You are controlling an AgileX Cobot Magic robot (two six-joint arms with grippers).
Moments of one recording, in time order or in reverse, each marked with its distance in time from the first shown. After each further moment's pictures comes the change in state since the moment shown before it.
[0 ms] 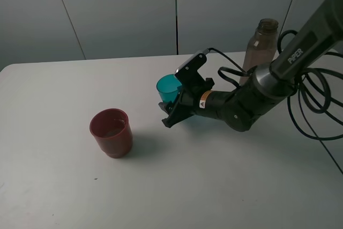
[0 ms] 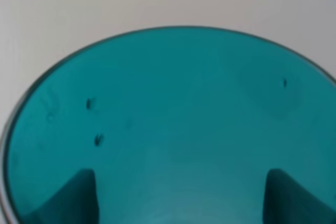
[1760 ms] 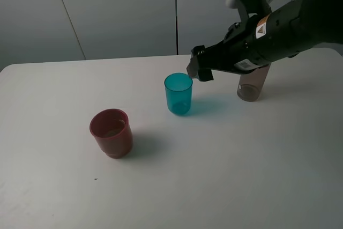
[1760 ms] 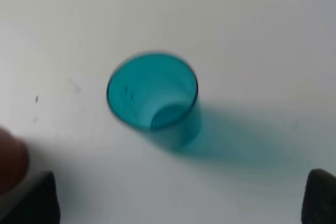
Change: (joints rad) left arm 0.000 0.000 0.000 0.000 0.000 0.000; right arm -0.007 -0.776 0.012 0.126 1.106 0.350
